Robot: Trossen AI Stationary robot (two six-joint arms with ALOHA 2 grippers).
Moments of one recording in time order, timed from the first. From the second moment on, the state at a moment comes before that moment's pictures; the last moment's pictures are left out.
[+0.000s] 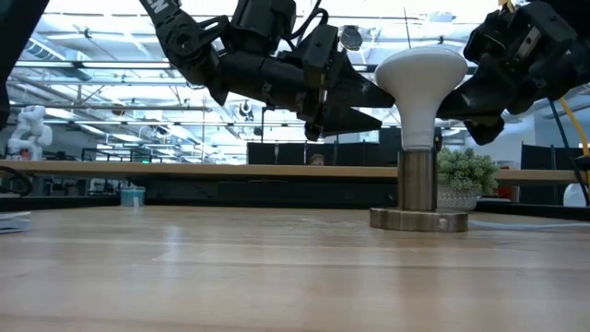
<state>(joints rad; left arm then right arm) 0.03 1.93 1.03 0.64 0.16 -0.16 0.29 0.91 0.21 0.40 0.34 0.46</state>
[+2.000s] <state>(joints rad) -0.05 1.93 1.03 0.66 -0.01 -0.20 0.29 0.91 0.21 0.40 0.34 0.48</state>
